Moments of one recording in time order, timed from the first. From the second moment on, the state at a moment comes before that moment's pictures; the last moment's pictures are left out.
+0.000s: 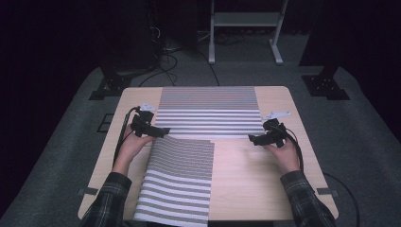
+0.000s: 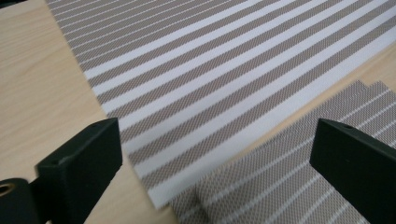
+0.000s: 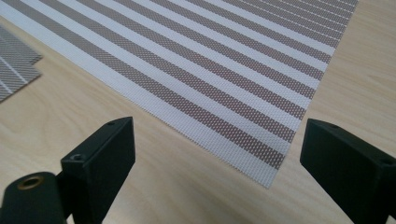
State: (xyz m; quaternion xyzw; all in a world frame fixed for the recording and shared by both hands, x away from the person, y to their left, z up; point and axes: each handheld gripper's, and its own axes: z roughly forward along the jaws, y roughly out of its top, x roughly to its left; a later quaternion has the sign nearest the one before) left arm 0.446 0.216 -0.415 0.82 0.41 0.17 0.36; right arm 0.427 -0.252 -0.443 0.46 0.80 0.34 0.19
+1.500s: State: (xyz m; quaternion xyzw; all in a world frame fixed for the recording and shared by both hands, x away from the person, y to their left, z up) left arm 0.271 0.289 -0.441 0.80 0.41 0.22 0.37; right arm 0.283 -0.317 -0.460 0.43 0.80 0.38 0.19
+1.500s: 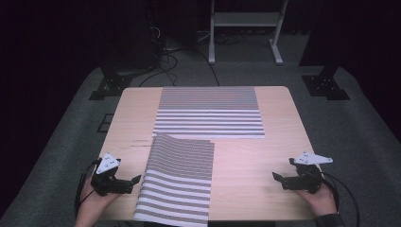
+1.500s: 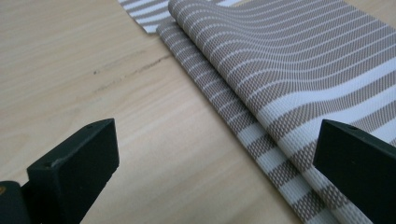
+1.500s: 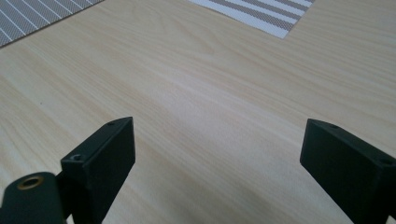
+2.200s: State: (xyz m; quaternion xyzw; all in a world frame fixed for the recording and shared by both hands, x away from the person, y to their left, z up) left arm 0.263 0.298 -0.473 0.82 0.42 0.20 0.33; right arm 0.264 -0.333 -0.482 0.44 0.81 0.34 0.19
